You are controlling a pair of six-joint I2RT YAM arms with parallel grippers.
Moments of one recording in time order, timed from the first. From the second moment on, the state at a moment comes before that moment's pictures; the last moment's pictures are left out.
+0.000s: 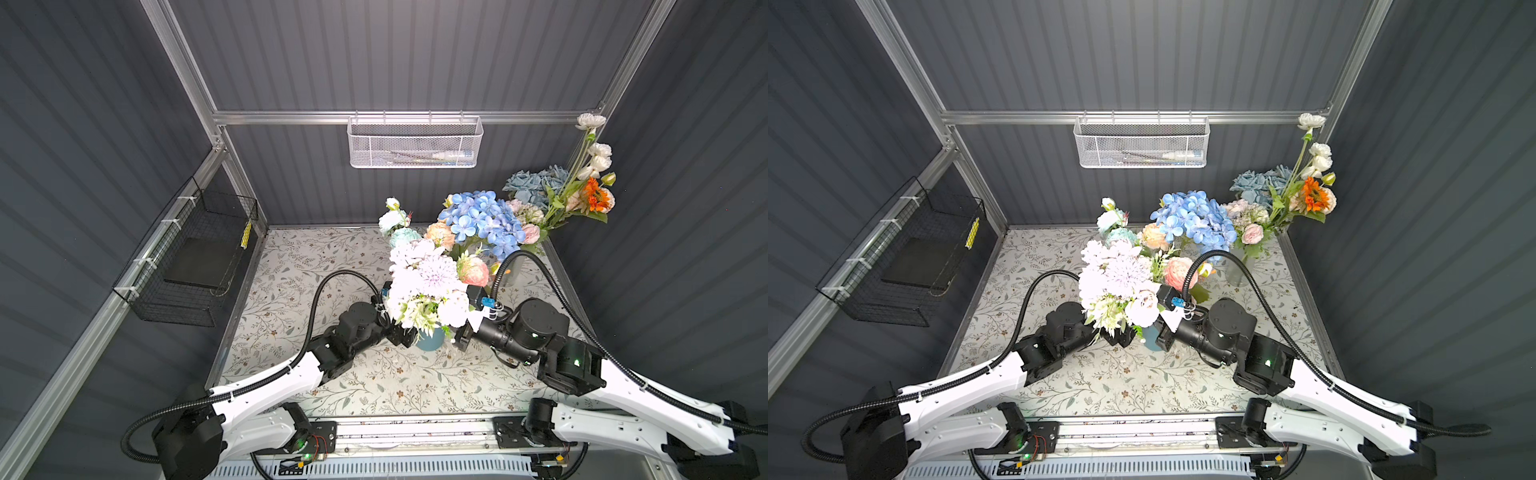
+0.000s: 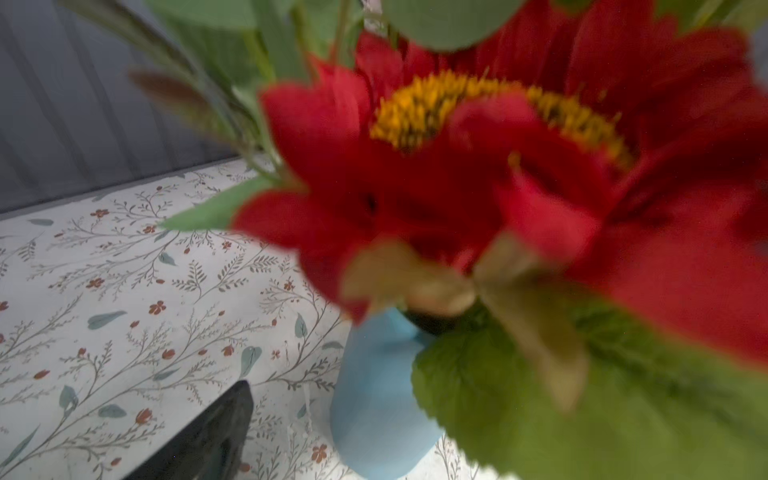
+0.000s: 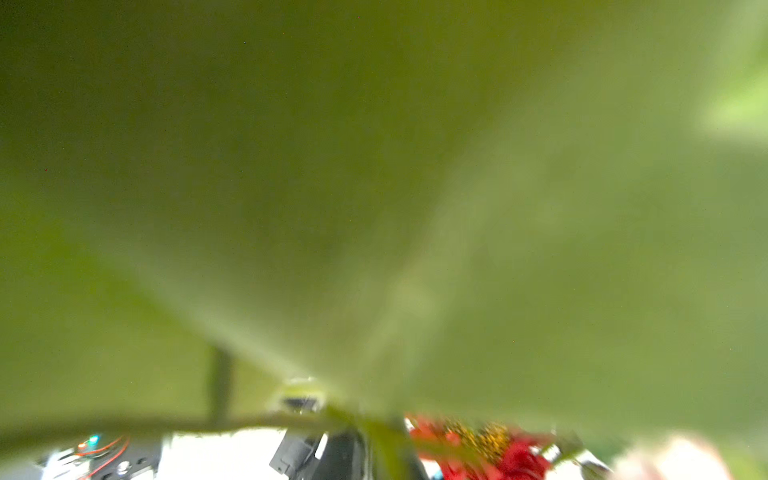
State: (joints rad) left arm -0.91 1.13 0.65 0.26 0.01 -0.17; right arm 1.09 0.83 0.92 -0.09 0.08 -0.18
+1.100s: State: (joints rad) left arm -0.91 1.22 0.72 0.44 -0.19 -0.05; right arm 1.09 0.88 0.65 0.35 0.22 -0.44
